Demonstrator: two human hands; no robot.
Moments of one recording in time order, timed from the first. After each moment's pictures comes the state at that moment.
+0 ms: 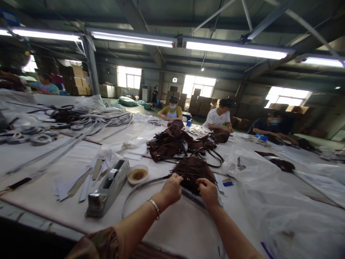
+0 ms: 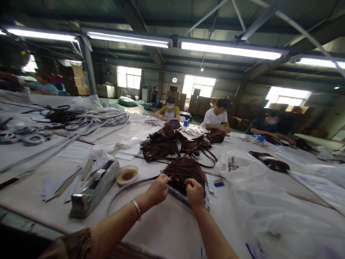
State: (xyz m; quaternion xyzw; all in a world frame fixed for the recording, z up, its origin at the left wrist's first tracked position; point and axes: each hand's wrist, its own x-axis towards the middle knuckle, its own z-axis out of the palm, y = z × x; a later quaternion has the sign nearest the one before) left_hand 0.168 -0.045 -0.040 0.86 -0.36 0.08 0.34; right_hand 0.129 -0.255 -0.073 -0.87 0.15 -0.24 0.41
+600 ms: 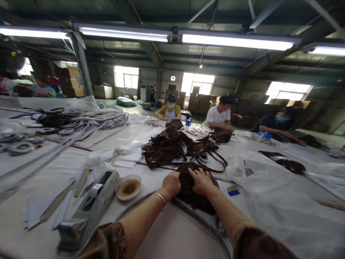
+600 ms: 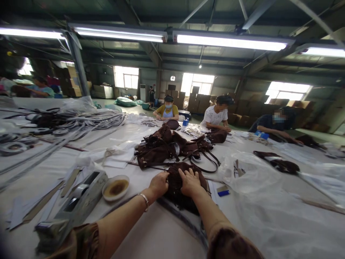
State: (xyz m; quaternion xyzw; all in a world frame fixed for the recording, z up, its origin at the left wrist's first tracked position) left_hand 0.263 -0.094 -0.056 0.89 -0.24 0.04 0.37; right_hand 0.228 -0.280 -0.041 -1.00 -0.01 -0.01 0.05
